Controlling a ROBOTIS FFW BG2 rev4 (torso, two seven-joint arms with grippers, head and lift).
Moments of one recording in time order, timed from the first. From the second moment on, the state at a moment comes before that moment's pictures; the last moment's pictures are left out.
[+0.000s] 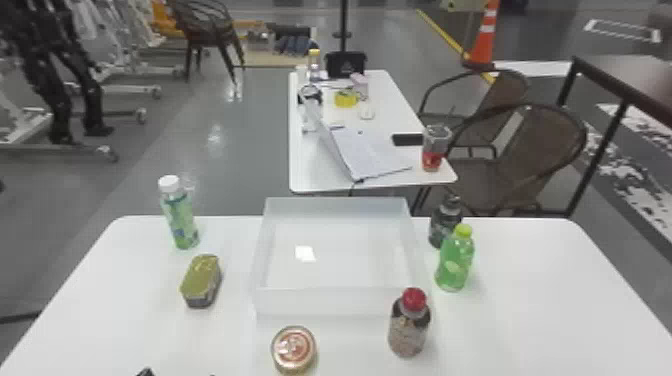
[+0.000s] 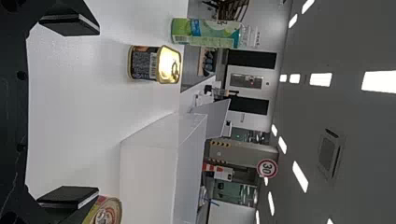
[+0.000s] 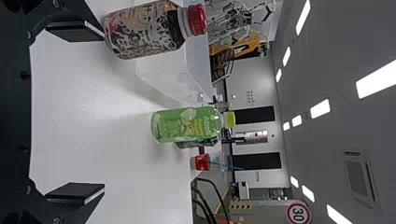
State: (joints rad) left arm 0.41 0.03 0.13 -1.53 0.18 -0.34 -0.34; right arm 0.49 0.00 -0.14 -1.60 -0.15 -0.33 0.37
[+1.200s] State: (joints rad) left arm 0.30 0.05 0.15 -1.47 0.14 -0.26 -0.39; right arm 0.49 0.00 -0.14 -1.59 -0.15 -0.33 0.37
